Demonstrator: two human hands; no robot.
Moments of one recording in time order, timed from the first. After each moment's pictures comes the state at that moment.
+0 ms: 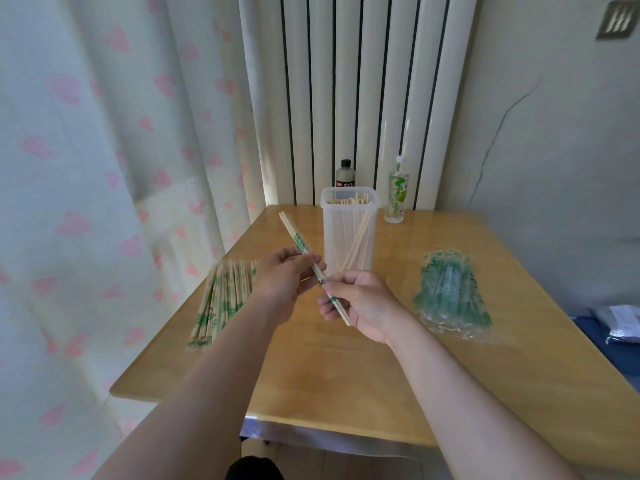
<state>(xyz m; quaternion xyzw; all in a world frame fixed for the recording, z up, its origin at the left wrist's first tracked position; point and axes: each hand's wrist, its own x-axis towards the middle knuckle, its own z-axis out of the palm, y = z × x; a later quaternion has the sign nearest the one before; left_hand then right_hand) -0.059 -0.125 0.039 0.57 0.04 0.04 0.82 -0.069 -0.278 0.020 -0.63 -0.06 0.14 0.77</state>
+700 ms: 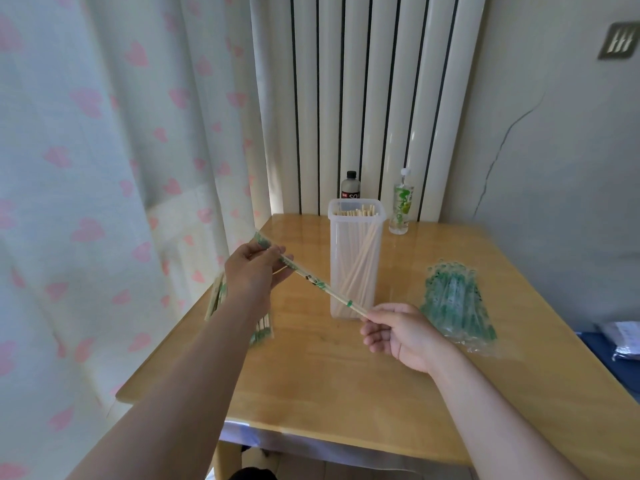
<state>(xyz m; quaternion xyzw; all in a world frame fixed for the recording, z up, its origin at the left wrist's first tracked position) -0.054 -0.086 0.057 0.53 0.11 0.17 0.83 -0.077 -0.335 -0.002 -0.64 0.01 0.18 0.75</state>
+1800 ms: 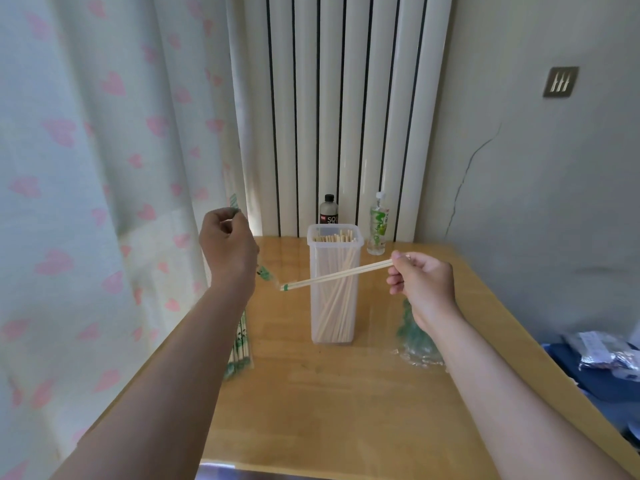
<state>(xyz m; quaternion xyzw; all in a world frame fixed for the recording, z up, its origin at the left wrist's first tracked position) -0.041 -0.102 0.132 0.58 0.07 0.37 0.72 -0.056 -0.358 0.081 -0.67 0.05 -0.24 0.70</state>
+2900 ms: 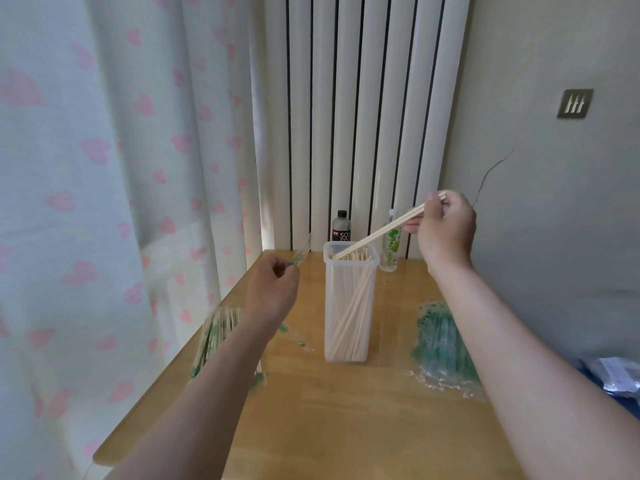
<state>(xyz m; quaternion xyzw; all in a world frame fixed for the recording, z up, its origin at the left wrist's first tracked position) -0.047 -0.108 0.099 0.77 0.01 0.24 0.59 -0.027 -0.342 0.176 -0.68 0.01 -0.42 0.60</state>
